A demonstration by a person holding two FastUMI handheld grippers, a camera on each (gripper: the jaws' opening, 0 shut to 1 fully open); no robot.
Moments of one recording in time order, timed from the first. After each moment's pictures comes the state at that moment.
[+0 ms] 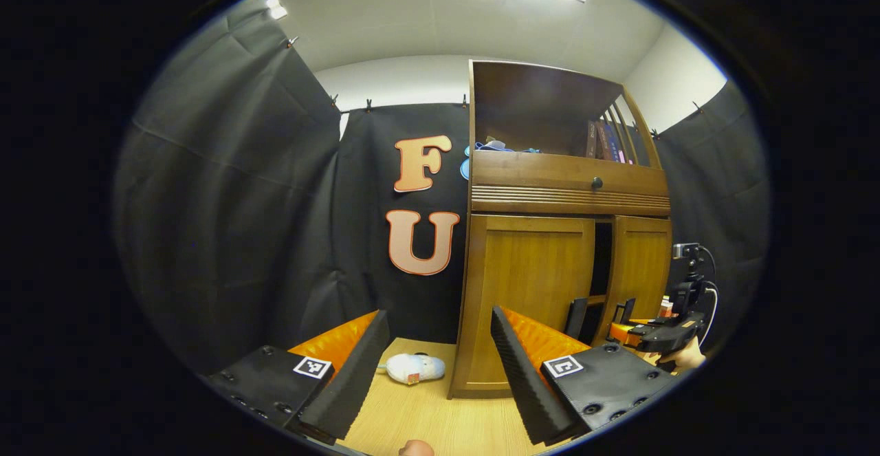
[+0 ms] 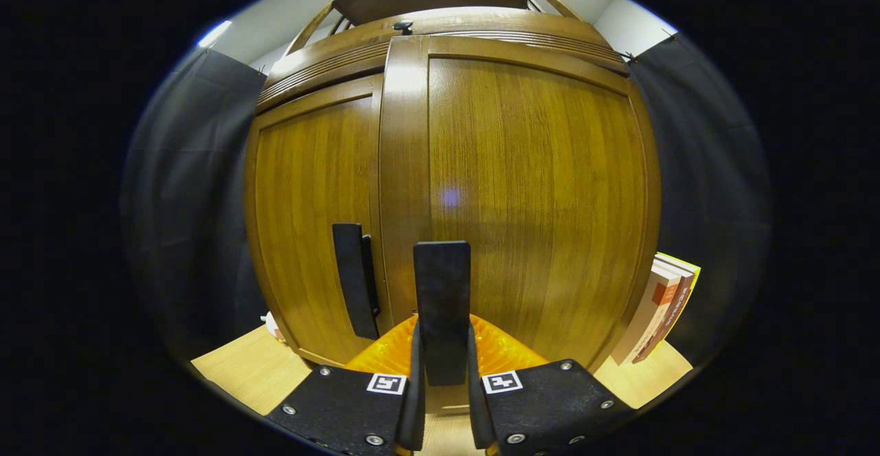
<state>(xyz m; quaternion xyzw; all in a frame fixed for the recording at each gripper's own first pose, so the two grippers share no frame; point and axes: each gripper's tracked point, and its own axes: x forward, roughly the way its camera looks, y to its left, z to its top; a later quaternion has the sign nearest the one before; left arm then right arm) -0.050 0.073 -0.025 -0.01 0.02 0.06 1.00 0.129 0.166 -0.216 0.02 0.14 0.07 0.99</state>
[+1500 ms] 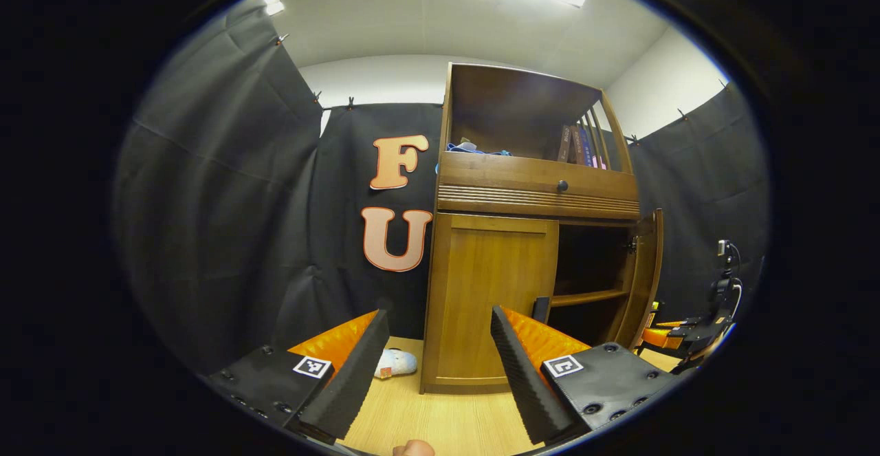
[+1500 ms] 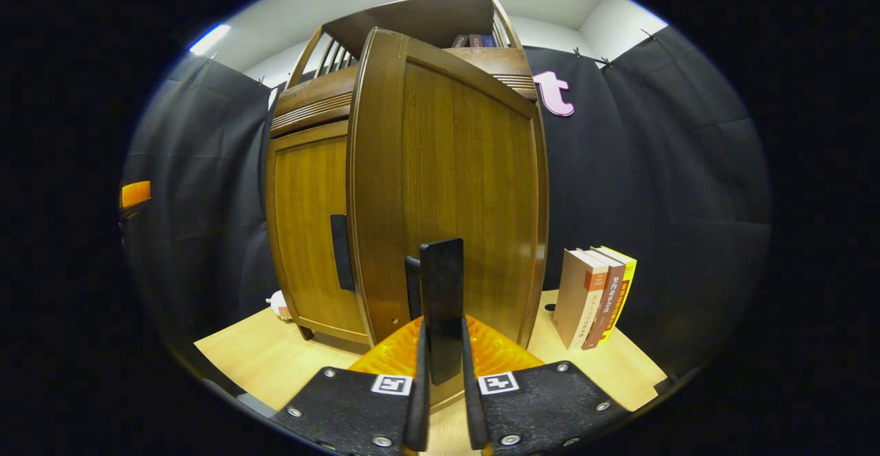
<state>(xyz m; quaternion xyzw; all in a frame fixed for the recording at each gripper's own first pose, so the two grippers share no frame) -0.069 0.026 -0.019 -0.02 0.02 0.01 1.00 0.019 0.078 -0.189 0.01 0.14 0.05 0.99</state>
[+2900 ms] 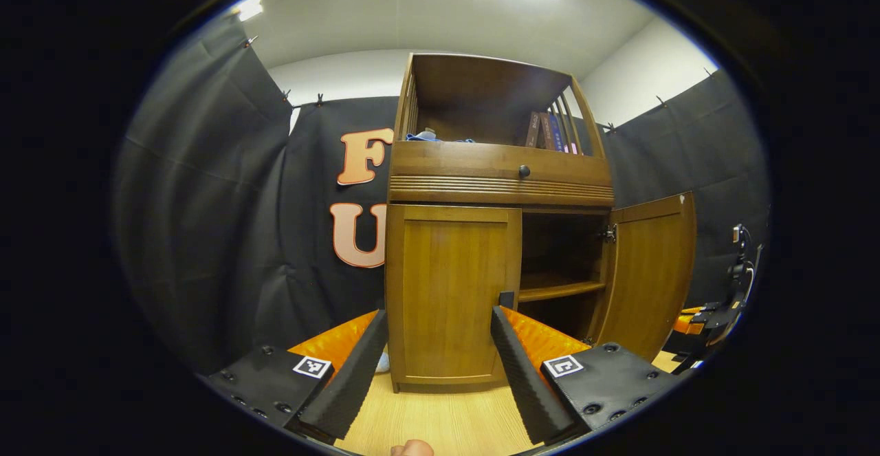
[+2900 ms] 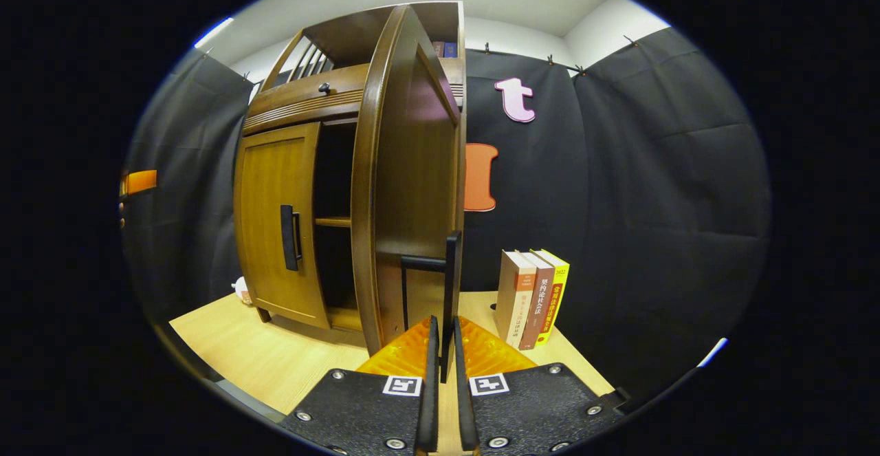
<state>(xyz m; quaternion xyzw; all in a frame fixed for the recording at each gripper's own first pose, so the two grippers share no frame) -0.047 -0.041 -0.034 -0.01 0.03 -0.04 1.00 -0.022 -0.039 -0.173 -0.02 0.14 -0.01 0.99</state>
